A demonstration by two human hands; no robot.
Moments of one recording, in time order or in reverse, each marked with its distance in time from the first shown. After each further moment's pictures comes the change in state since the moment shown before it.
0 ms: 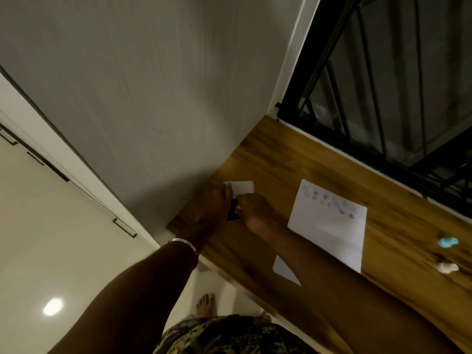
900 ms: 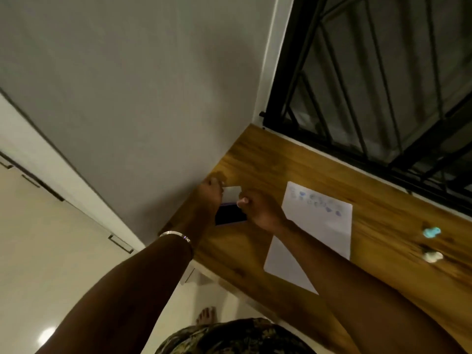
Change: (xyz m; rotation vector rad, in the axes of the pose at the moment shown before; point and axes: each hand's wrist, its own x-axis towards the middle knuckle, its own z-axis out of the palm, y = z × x) left_hand 0.021 0.028 -0.006 -0.582 -0.040 -0.414; right_hand -0.028 0.047 -0.014 0.409 0.189 -0.005
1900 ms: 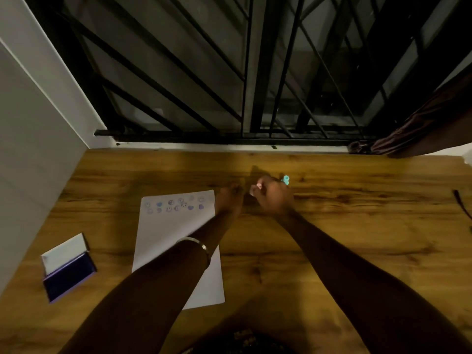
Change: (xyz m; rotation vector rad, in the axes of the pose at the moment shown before) left_hand -0.154 0.068 0.399 0.385 -0.567 0.346; right_hand -0.170 0.305 -0.189 -0.126 0.612 0.442
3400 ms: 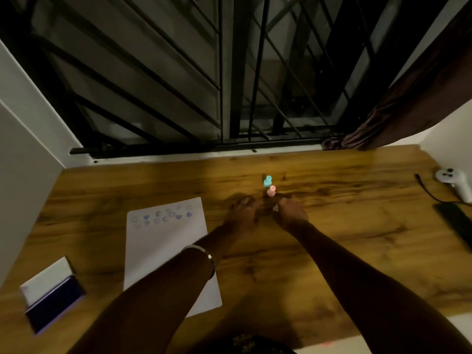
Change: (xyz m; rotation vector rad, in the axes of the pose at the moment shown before) left_hand -0.036 0.012 0.028 0.730 -0.442 0.464; right_hand -0.053 0.038 -0.036 -0.276 -0.259 0.283
